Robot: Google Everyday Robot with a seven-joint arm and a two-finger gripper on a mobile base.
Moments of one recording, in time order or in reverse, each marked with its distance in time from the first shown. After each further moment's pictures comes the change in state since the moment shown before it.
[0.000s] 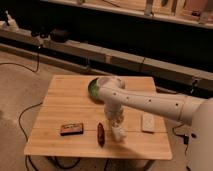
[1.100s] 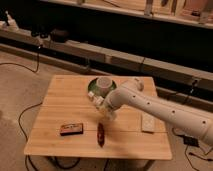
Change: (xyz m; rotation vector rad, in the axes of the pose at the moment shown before) arm 0.074 -0.026 -0.076 0.127 0.663 -0.716
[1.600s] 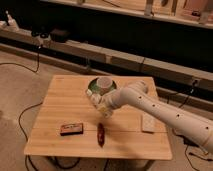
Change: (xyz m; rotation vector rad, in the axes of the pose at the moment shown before) arm 0.026 0.001 0.005 0.035 0.247 -0.142
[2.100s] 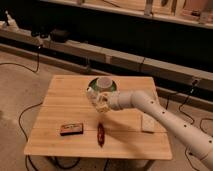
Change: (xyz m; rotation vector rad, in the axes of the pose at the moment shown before) arm 0.013 0.004 -0.009 -0.017 0.242 -0.067
